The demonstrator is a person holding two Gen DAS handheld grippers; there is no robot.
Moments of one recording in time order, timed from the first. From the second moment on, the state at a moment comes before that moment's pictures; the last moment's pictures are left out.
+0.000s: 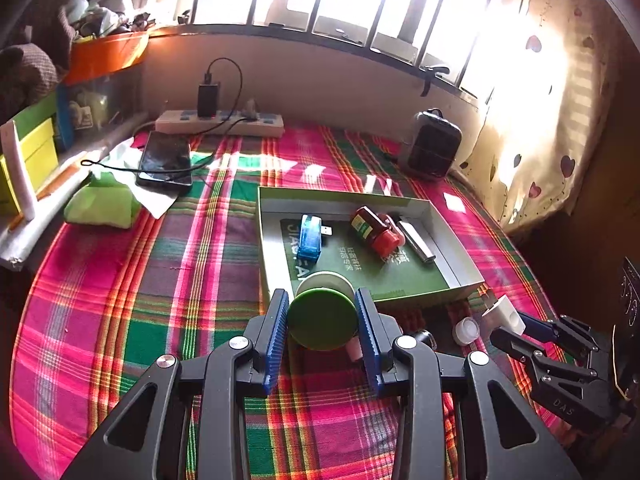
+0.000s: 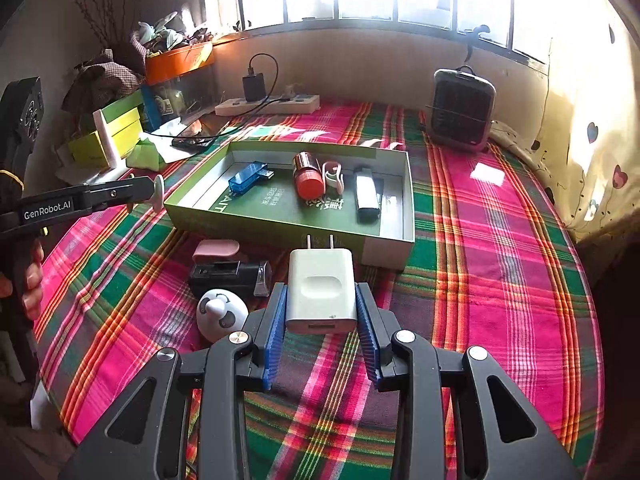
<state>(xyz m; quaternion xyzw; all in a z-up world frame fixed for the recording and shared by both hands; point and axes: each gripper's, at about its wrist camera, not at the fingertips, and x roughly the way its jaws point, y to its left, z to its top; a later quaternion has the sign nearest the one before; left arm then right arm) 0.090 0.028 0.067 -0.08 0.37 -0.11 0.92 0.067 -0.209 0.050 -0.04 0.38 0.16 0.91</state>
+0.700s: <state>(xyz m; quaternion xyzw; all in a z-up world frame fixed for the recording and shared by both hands) 0.139 0.013 0.060 -0.08 0.39 -0.11 0.91 0.150 -0.214 0.058 -0.03 0.39 0.12 0.91</state>
